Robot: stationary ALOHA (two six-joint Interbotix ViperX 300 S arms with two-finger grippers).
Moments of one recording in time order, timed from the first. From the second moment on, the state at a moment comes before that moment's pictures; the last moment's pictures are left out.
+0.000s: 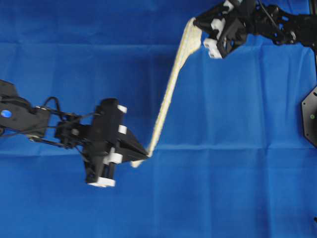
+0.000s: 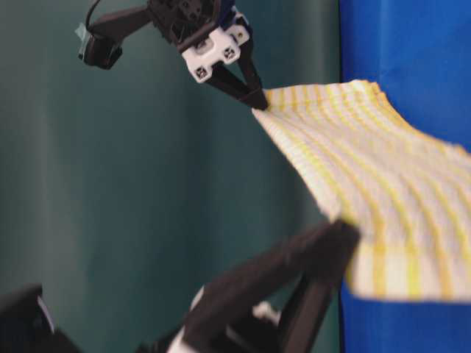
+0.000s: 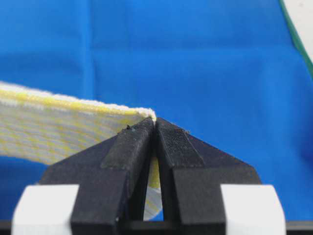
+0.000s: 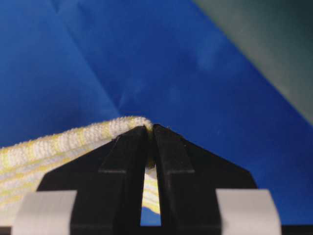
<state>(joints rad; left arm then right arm) -0.23 -0.06 0.64 -0.05 -0.04 -0.12 -0.50 -0.17 0.76 0.36 -0.06 -0.07</state>
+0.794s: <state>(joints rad) -0.20 0.24 0.24 -0.05 -0.02 -0.12 -0.52 -0.13 0.70 0.31 -0.06 -0.07</state>
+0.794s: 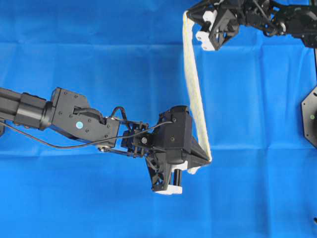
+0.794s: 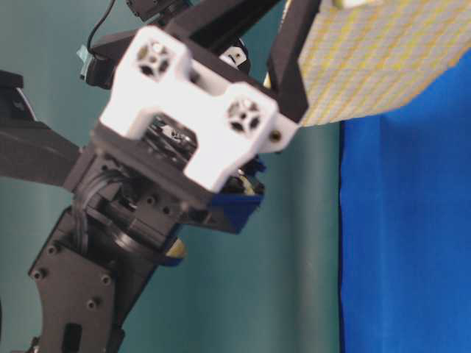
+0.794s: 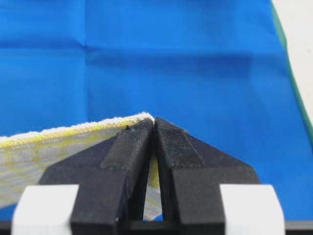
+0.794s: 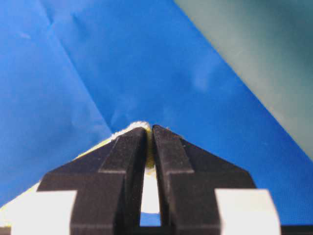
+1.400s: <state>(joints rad) -0.20 0.20 0.41 -0.05 -0.13 -0.12 -0.52 -0.05 0.65 0.30 -0.05 -0.07</state>
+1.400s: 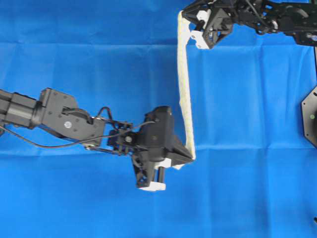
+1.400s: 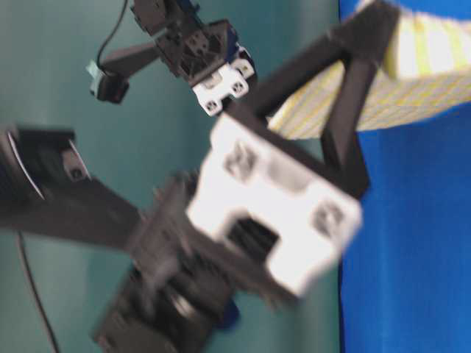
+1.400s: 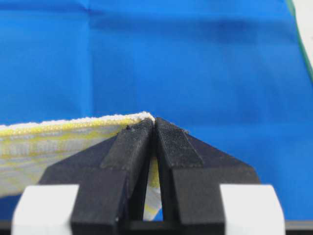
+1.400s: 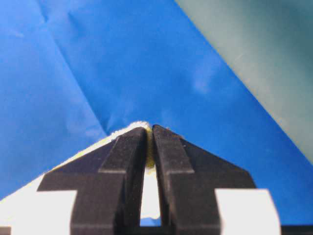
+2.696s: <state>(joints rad) -0.22 0.15 0.66 -0.07 -0.26 -0.19 -0.42 0.20 0.48 0.25 -0.05 -0.08</state>
